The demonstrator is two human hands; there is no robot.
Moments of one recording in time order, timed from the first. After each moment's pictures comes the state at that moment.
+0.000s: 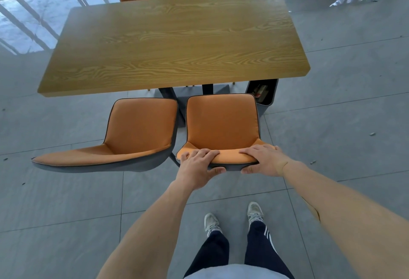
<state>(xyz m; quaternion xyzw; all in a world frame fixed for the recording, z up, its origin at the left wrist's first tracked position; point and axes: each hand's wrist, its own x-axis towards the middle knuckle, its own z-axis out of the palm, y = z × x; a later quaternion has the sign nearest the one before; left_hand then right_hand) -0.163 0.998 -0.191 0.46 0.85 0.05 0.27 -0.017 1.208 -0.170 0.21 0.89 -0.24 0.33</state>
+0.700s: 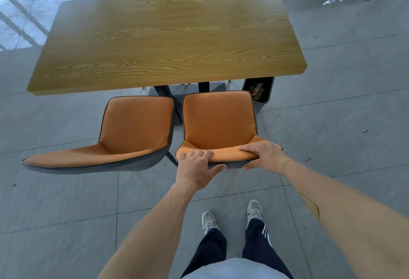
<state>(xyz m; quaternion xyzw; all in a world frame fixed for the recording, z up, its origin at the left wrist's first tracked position) -0.154 0.998 -0.194 0.44 0.87 0.05 0.20 -0.013 1.206 -0.180 0.29 0.87 -0.33 0.22</state>
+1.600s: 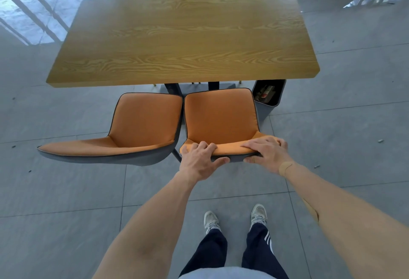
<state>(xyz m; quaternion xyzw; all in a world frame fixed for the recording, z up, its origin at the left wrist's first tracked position) -0.165 1.010 -0.190 0.41 0.88 0.04 0.25 -0.018 1.210 -0.186 0.21 0.94 -0.22 0.16</state>
